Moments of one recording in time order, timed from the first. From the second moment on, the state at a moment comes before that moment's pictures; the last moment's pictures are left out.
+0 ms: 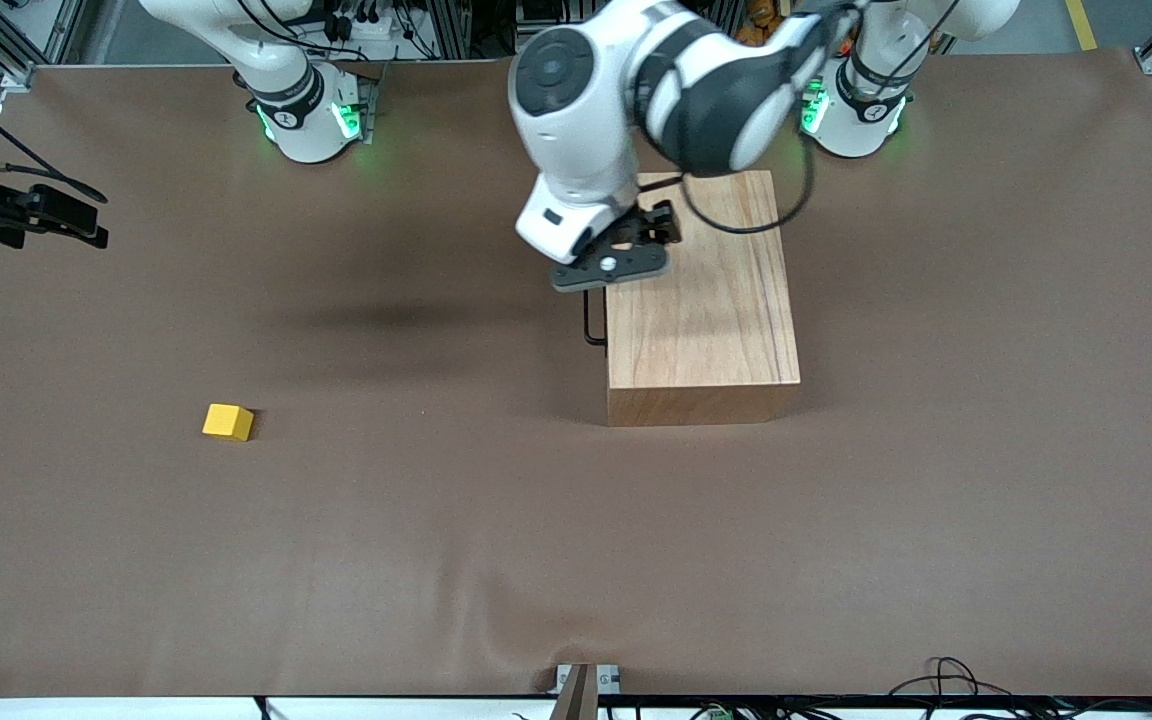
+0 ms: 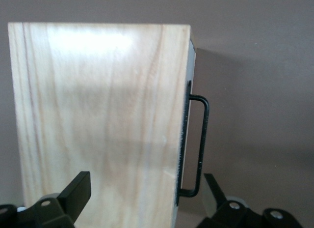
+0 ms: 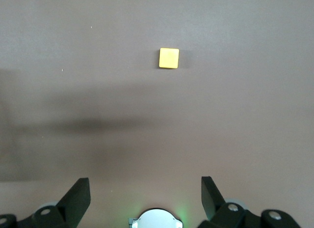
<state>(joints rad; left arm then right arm) -0.90 0.57 0.01 -1.14 0.12 1.50 -0.99 0.03 -0.03 -0.09 -1.62 0.02 1.43 -0.03</state>
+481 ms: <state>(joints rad) -1.01 0.69 0.09 -1.10 0.12 1.58 -1.03 0.03 -0.03 -0.09 -1.62 0.02 1.43 -0.03</state>
